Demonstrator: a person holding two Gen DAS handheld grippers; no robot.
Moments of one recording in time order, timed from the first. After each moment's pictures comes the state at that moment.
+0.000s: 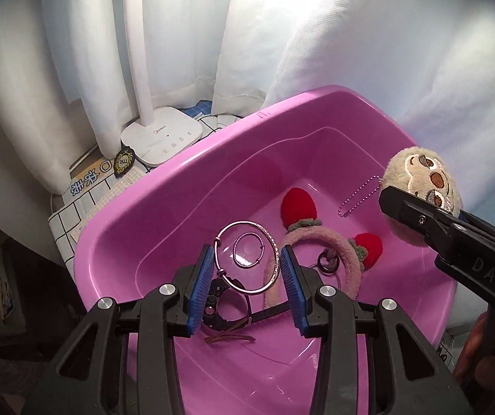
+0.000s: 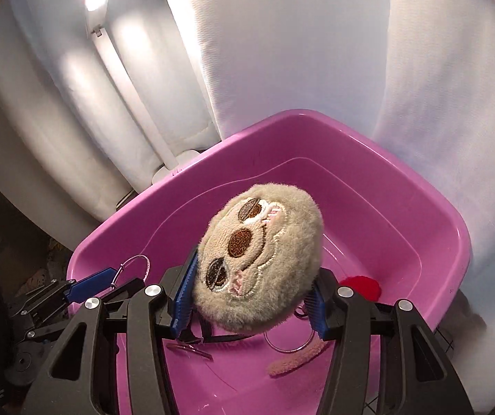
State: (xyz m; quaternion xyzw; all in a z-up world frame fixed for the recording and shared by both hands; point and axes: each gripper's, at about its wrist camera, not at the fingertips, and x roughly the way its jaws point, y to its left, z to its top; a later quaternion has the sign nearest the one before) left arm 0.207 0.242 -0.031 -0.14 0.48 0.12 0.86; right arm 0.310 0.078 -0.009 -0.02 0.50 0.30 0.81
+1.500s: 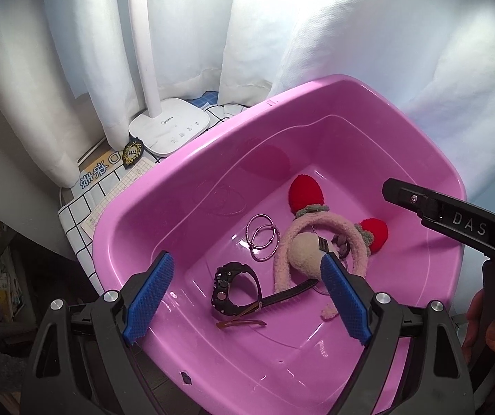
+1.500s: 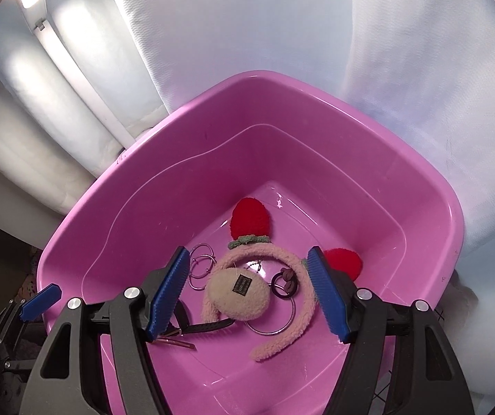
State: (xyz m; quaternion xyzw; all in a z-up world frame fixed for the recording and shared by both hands) left arm 0.191 0.247 -0.023 -0.13 0.49 0.12 0.85; right arm 0.322 0.075 -0.013 -0.03 0.54 0.24 0.81
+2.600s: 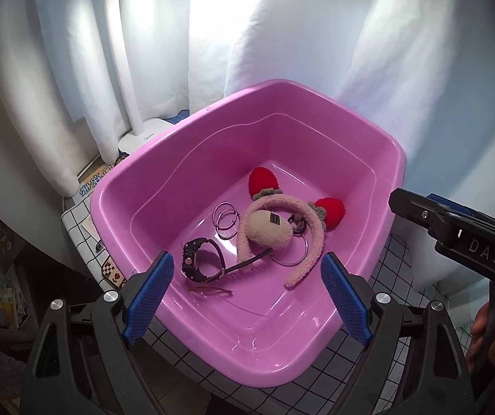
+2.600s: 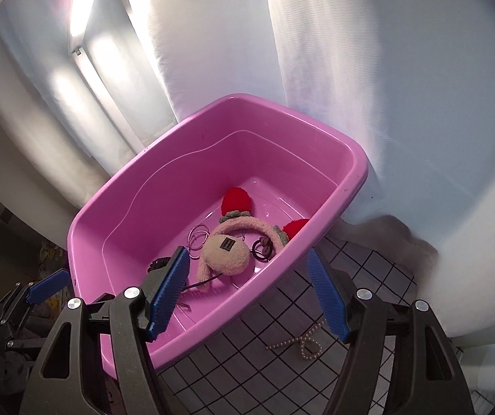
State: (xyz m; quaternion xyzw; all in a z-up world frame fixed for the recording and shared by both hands) left arm 0.138 0.168 0.013 -0.08 0.45 0.09 0.88; right arm 0.231 -0.018 0.029 0.01 0.49 0.24 0.84
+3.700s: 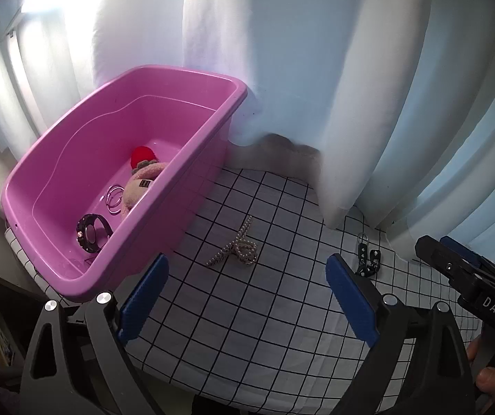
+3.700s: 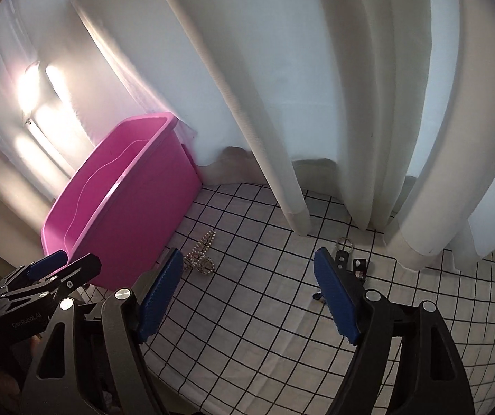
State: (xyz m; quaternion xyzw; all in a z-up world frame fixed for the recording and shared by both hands) left arm 0.090 0.014 -0.004 -0.03 0.46 -0.06 0.88; right arm 0.095 -0.237 0.003 0.13 0.47 0.09 0.87
